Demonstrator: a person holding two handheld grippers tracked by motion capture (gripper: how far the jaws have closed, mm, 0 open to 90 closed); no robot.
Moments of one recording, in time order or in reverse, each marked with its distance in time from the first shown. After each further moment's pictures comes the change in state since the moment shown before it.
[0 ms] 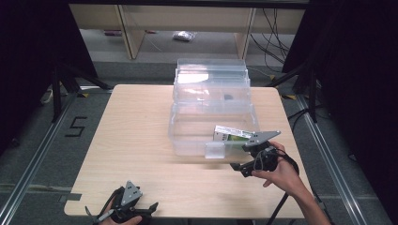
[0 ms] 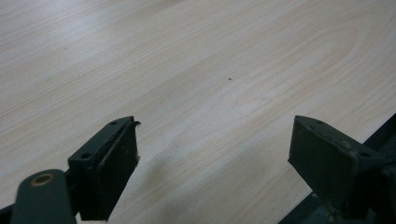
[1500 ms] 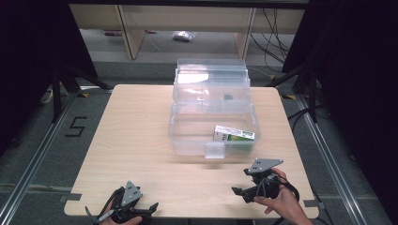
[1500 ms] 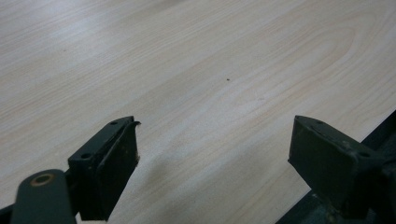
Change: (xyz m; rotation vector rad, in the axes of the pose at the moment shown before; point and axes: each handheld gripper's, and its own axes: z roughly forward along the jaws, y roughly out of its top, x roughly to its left) left arm 0.000 0.000 -0.001 0.005 0.001 0.016; right arm 0.028 -0.067 0.015 0.011 0.044 0.056
